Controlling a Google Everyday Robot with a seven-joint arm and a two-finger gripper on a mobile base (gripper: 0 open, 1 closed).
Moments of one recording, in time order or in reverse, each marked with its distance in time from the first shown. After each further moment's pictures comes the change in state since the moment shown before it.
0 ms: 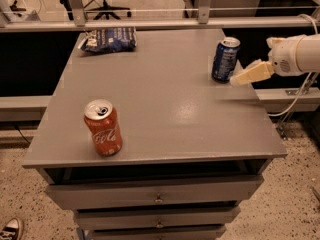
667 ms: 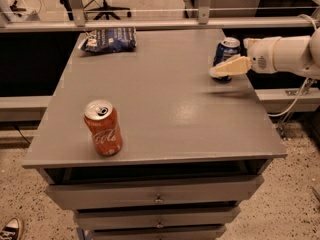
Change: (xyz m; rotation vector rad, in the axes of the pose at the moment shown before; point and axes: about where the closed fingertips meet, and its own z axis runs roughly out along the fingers) arm -0.033 0.016 0.053 -0.112 -0.163 0.121
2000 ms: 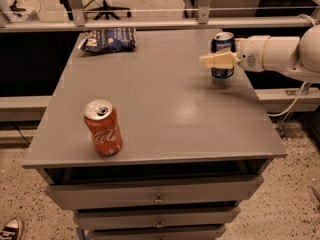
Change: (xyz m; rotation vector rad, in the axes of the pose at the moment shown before) arm -0.028 0.029 0.020 -0.089 -0.121 0.025
